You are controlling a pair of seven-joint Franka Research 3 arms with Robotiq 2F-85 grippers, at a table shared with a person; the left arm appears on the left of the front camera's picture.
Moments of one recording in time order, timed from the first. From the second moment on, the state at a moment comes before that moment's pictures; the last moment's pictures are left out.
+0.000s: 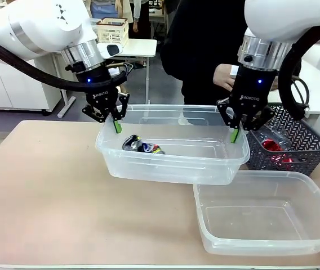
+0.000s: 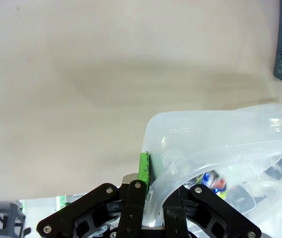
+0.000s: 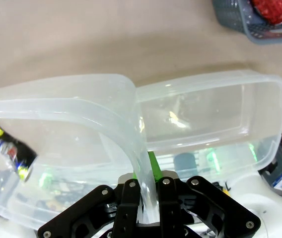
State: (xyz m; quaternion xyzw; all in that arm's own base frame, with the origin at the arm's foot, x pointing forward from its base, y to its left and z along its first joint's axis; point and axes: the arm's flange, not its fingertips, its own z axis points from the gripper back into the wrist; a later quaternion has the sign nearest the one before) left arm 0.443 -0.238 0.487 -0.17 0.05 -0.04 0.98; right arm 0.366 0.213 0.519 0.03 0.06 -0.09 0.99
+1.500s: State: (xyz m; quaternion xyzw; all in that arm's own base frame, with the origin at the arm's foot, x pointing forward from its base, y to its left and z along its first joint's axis) left arm 0.443 -0.238 0.487 -0.17 0.05 -0.04 0.98; right arm 0.366 0.213 0.519 0.03 0.06 -0.09 0.99
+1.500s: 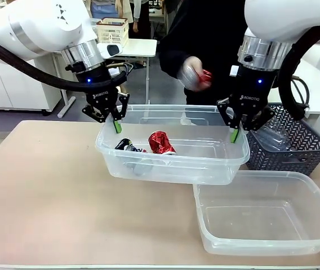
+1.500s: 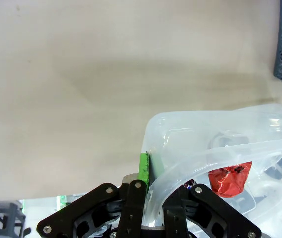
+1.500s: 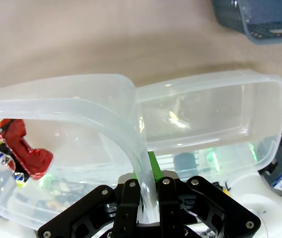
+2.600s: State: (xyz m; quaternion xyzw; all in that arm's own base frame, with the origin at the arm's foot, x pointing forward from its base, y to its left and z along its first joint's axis) left arm 0.443 -0.238 0.487 -0.17 0.05 -0.04 0.98; right arm 0.366 0.213 0.519 0.03 0.06 -0.09 0.99
